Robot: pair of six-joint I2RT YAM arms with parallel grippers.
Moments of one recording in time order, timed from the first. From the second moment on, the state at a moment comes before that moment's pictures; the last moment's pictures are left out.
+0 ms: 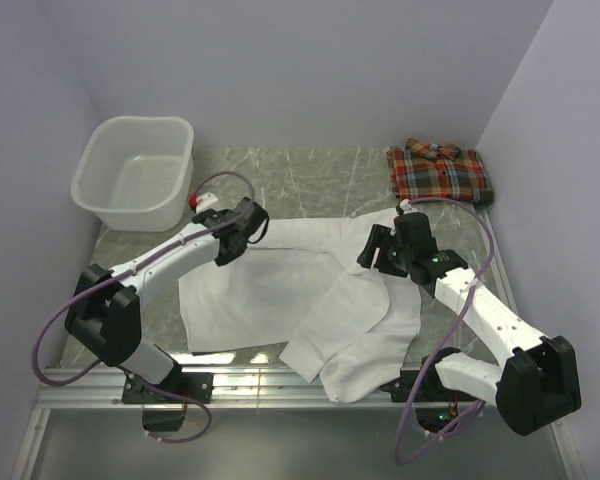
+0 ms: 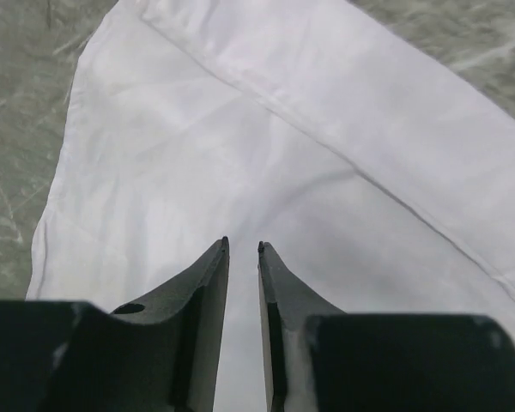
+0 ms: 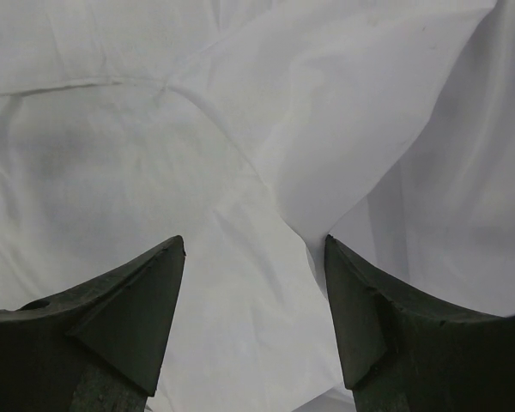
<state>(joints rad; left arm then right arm) -0.59 1.52 1.14 -0.90 -0.64 -1.17 0.36 1.11 0.74 -0.43 -0.04 0.57</state>
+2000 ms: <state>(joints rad) -0.51 1.64 1.21 -0.90 -0.74 -1.06 0.36 1.05 0.71 -0.43 0.00 0.52</state>
